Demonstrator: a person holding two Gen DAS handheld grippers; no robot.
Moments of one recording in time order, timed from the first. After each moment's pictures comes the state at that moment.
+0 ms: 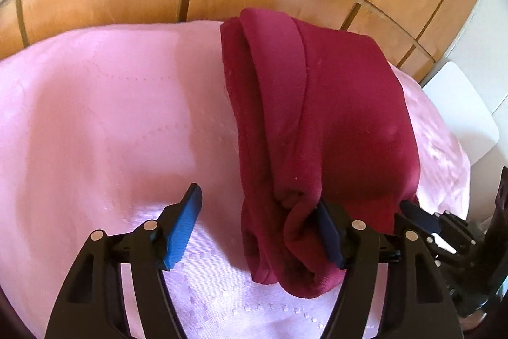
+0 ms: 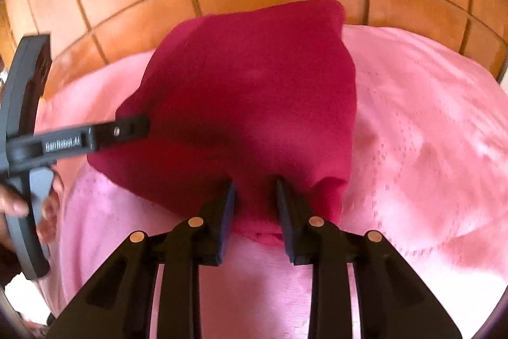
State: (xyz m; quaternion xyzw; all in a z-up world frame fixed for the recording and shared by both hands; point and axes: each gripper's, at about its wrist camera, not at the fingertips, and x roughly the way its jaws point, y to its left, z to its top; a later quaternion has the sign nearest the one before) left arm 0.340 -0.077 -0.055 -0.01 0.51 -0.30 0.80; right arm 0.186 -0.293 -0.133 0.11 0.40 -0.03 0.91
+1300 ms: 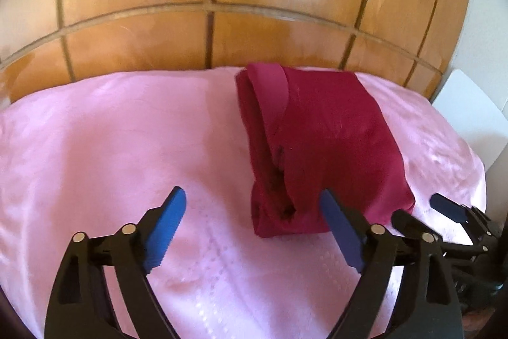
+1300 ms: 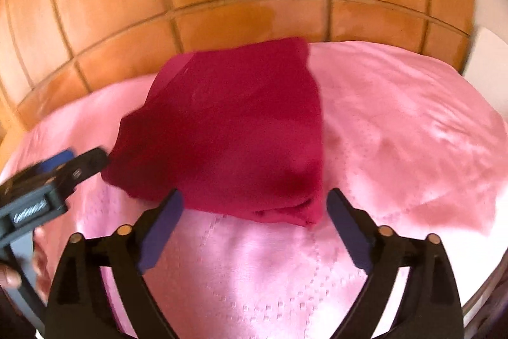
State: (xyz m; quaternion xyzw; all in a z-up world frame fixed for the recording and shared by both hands) left arm 0.271 -0.047 0.009 0.02 0.43 -0.24 0.87; right arm 0.143 -0.273 -0.092 0.13 0.36 -0.13 0.91
